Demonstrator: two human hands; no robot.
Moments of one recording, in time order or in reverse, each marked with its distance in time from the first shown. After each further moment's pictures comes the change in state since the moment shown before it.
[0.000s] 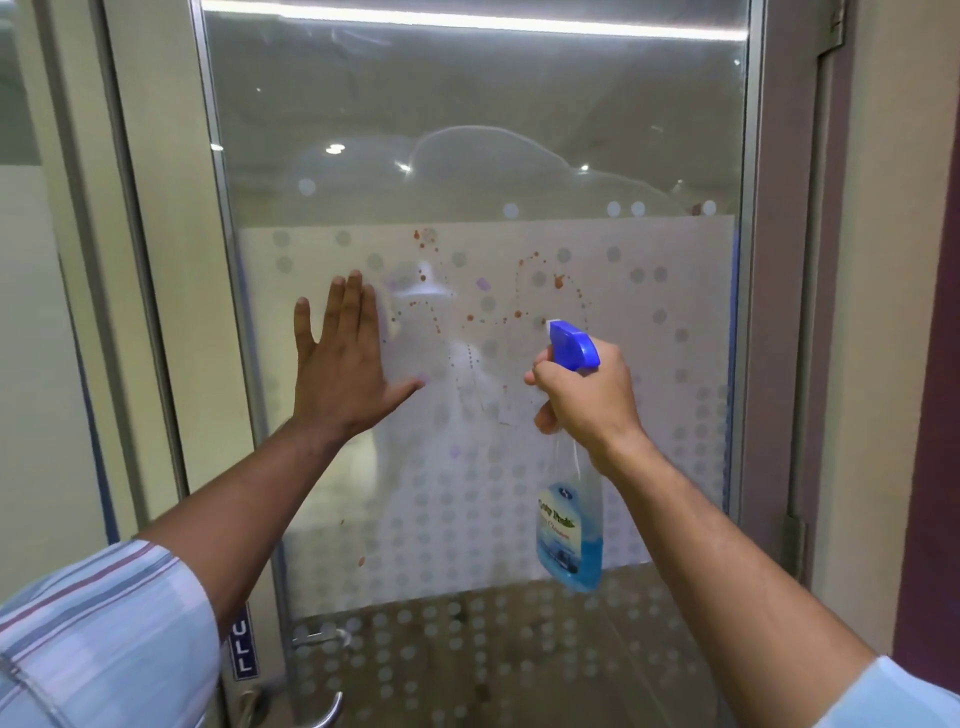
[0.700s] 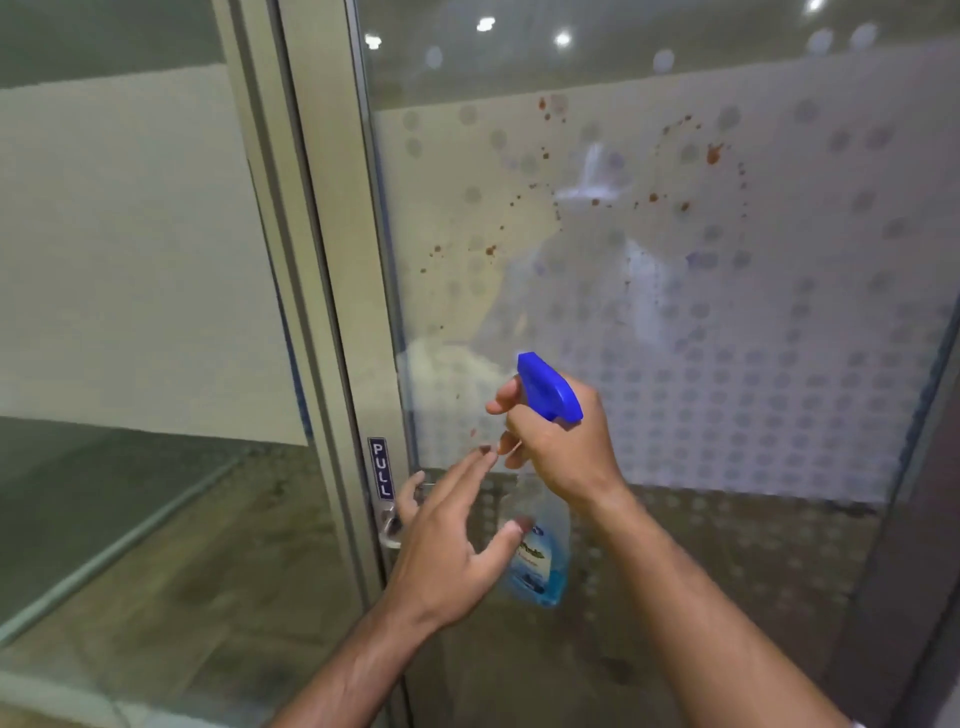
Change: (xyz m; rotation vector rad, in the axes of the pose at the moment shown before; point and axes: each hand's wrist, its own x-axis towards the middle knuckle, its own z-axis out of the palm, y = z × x) left_hand -0.279 0.091 -0.081 -0.596 -0.339 -0.340; right_hand -0.126 0.049 0.073 0.393 -0.493 0.109
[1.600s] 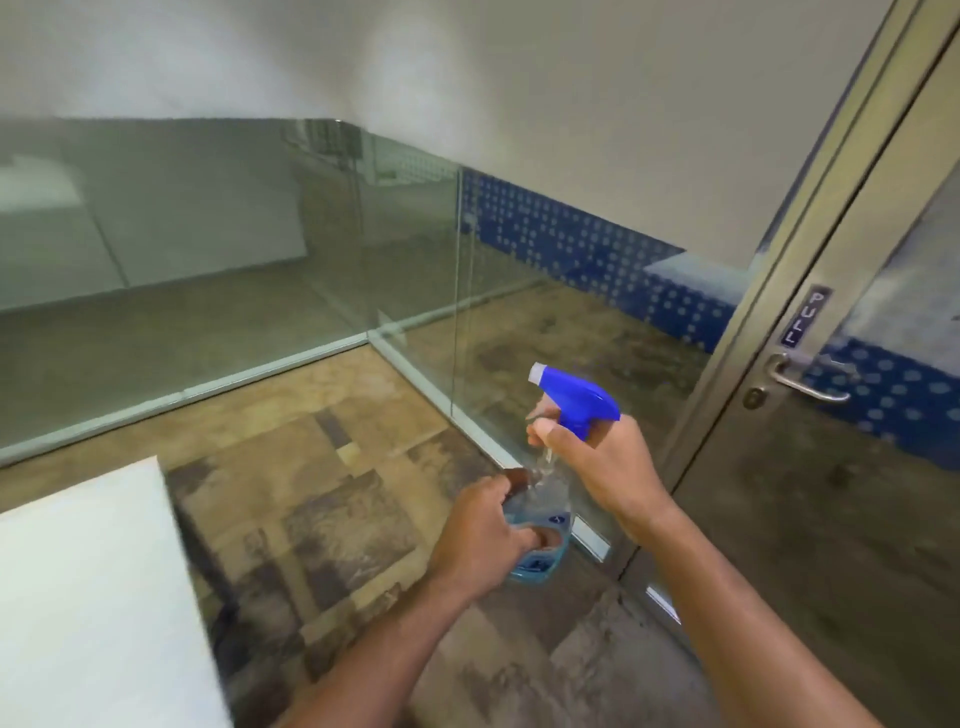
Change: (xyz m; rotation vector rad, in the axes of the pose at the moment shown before) left_hand -0.484 -0.075 -0.293 -0.208 0.191 -0.883; right_hand -0.393 -0.055 0.348 0.124 -0.792 0.221
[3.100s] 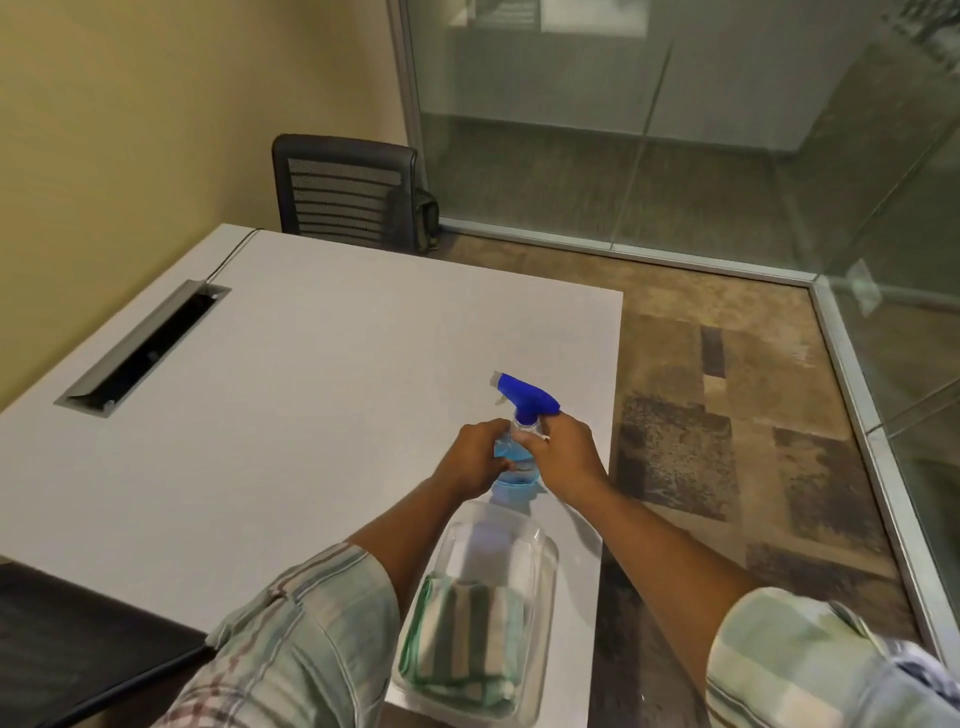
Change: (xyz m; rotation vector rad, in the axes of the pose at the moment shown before) left_hand -0.301 -0.305 -0.327 0.274 0.543 -0.679; right_hand -0.122 0.098 0.545 -0.382 -0.895 0.171
